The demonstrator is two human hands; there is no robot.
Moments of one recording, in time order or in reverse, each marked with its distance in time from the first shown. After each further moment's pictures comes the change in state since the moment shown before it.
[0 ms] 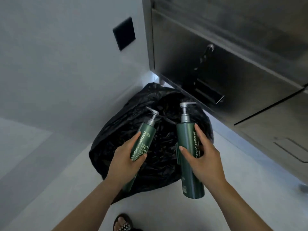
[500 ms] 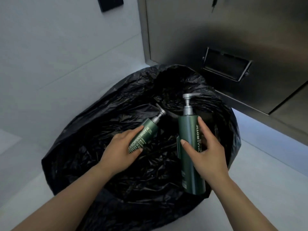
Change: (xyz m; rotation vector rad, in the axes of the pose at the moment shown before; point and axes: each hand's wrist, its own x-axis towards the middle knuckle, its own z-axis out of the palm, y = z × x) left_hand 0.111 -0.176 0.115 0.349 0.085 0.310; right_hand 0.069 0.189 0.108 0.103 0.149 -0.237
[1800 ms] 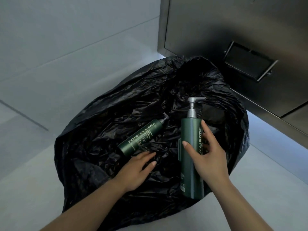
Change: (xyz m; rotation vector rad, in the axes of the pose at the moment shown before) left_hand -0.054 -0.023 0.073 -0.220 -0.339 -0.125; right_hand -0.021 -0.010 0.031 -0.055 -0.041 0.125
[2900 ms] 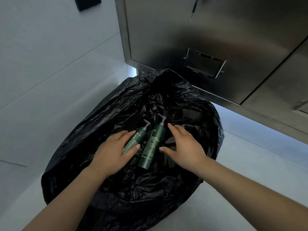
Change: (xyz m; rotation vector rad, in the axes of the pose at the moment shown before) left_hand 0.021 0.050 -0.107 0.332 0.107 0.124; right_hand 0.024 -0.033 -0.007 -0.700 -0.278 -0.053
